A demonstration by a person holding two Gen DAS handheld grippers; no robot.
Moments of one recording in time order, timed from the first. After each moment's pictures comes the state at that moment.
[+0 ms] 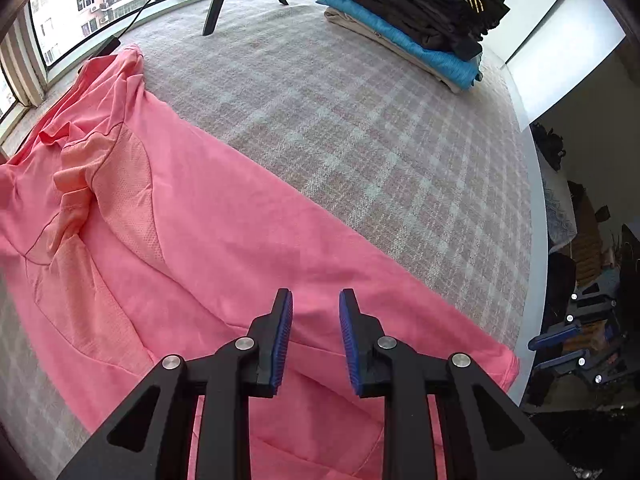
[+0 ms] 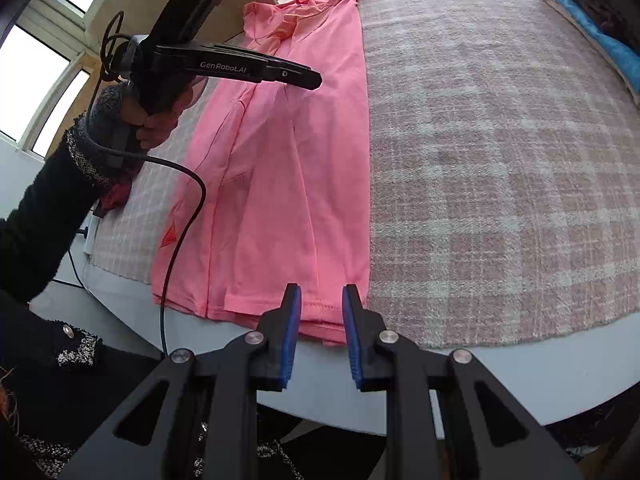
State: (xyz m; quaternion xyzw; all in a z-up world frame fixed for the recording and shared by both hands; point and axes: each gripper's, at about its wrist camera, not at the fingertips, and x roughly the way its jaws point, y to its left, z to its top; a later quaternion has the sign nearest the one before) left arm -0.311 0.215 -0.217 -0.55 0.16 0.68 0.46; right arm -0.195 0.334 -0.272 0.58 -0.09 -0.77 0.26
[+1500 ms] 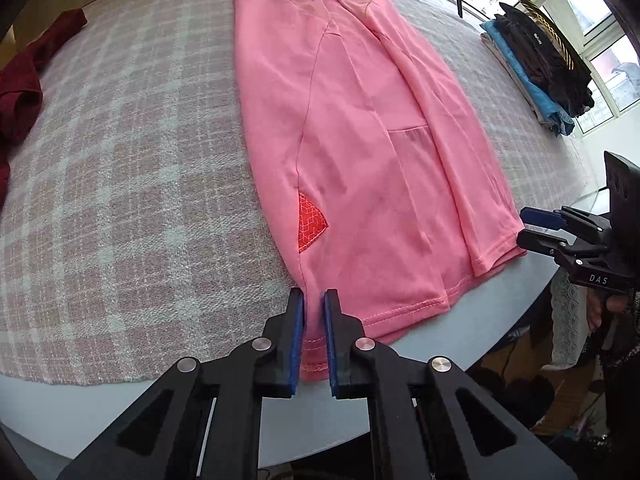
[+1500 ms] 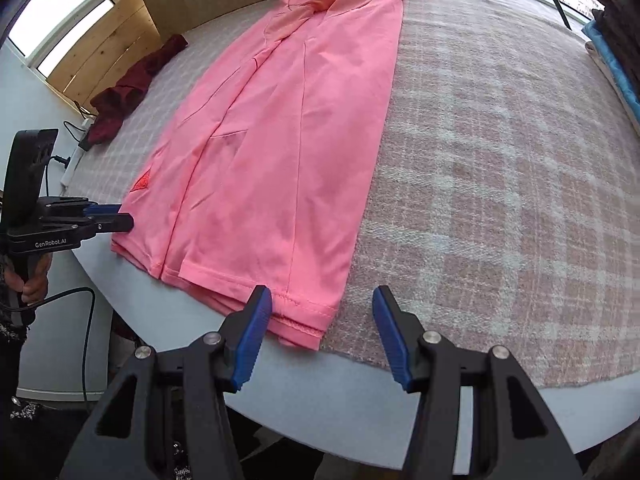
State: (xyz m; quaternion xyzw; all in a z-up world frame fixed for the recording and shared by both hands) left arm -0.151 0.023 -0.251 -0.63 -0.01 0.75 0.20; right arm -0.189 0.293 -0.301 0.58 0.06 -0.75 0.31
